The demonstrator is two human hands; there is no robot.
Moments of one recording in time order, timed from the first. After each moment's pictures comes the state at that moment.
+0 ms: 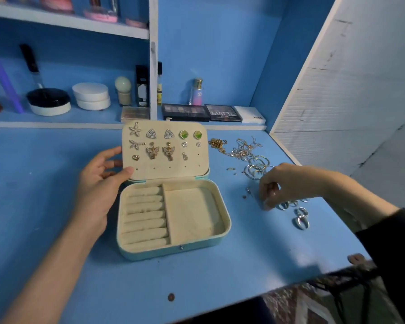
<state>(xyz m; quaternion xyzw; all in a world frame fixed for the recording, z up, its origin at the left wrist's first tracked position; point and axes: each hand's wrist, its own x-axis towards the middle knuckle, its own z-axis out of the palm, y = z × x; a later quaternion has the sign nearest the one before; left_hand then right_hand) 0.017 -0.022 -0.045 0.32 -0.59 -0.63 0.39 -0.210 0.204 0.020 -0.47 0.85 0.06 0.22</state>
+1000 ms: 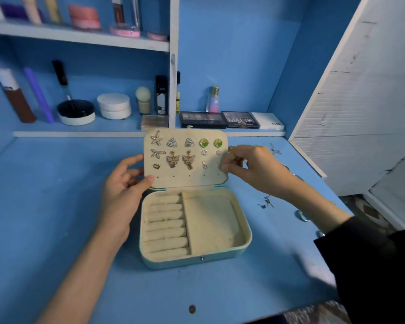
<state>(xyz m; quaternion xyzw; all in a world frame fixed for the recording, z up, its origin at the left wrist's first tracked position) 0.019 -0.017 -0.041 0.30 -0.58 -0.64 0.40 -0.176 0.127 0.003 -0.56 0.78 -0.27 0.05</state>
